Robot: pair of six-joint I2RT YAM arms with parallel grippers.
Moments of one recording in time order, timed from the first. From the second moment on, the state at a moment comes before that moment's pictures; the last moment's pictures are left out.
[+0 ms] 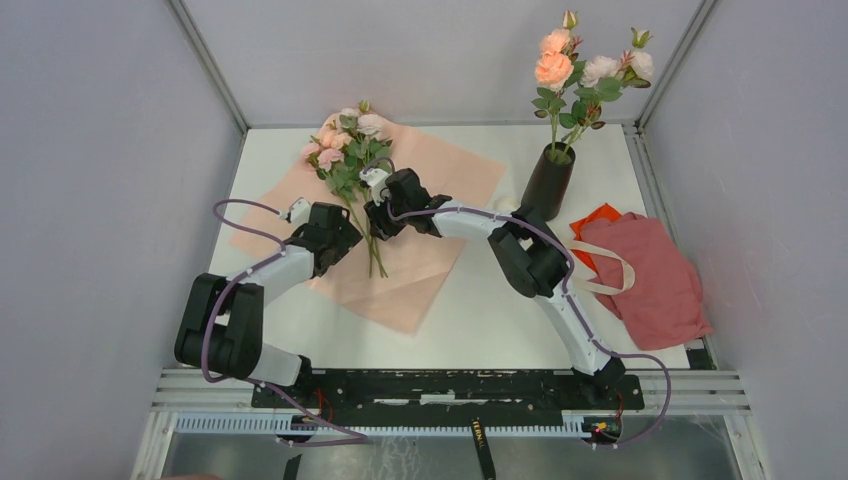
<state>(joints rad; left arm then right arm) -0.24 1.44 0.68 -0.15 -0.33 -0.91 0.80 2.39 1.80 -0.06 -0.26 0.03</state>
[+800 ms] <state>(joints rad) -0.24 1.46 0.68 -0.14 -0.33 -0.91 0.80 2.34 1.73 -0.03 -0.25 0.04</state>
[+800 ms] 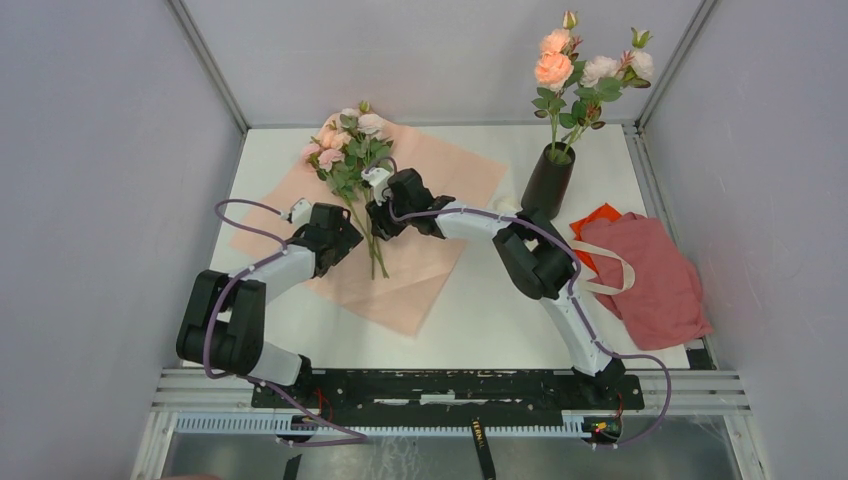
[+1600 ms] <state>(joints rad) -0.24 1.13 0.57 -0.19 -0.48 -0.94 0.80 2.45 1.95 -0.06 -0.26 0.04</state>
